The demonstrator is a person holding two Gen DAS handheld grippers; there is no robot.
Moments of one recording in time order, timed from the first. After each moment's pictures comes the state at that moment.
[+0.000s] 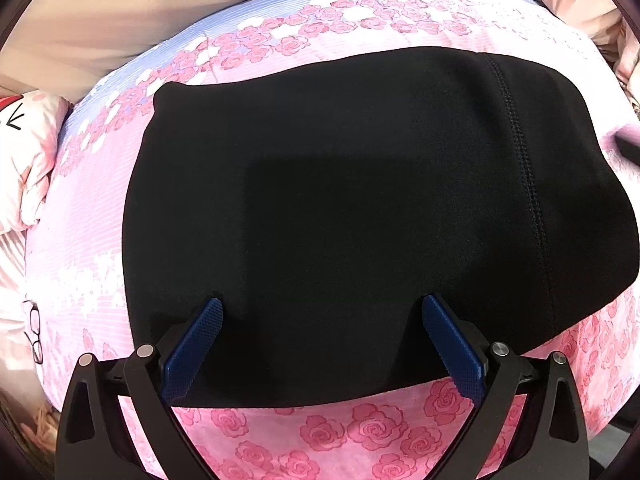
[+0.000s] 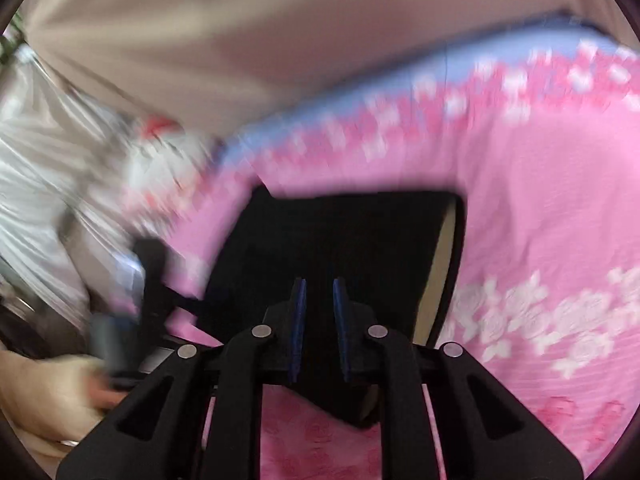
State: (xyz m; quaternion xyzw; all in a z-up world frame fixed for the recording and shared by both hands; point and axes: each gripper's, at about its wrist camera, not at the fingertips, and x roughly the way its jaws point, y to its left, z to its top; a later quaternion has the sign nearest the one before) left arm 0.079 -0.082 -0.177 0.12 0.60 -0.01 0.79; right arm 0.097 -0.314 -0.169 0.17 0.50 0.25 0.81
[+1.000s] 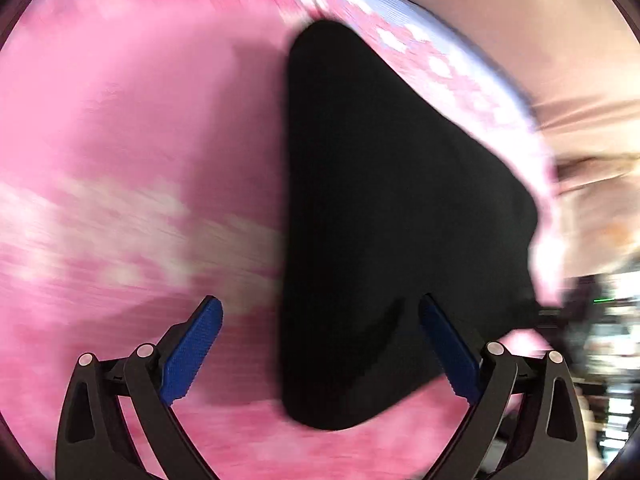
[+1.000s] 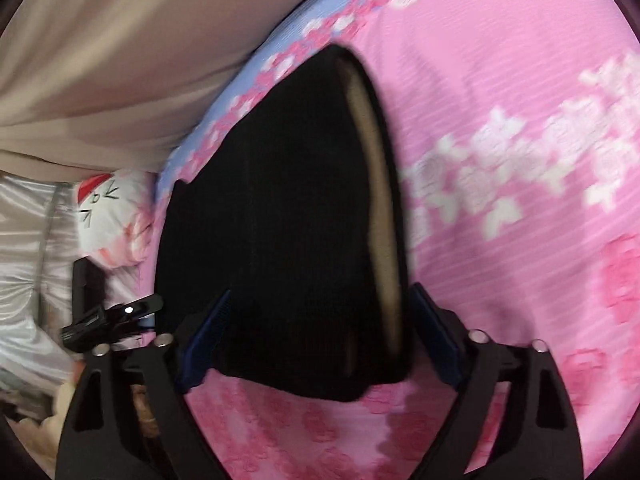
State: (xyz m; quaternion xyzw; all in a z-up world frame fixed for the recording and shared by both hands) left arm 0.110 0.102 -0.188 -0.21 0.63 -0.17 0.73; right arm 0.051 -0.303 -0.201 0.31 0.51 0.18 0.78
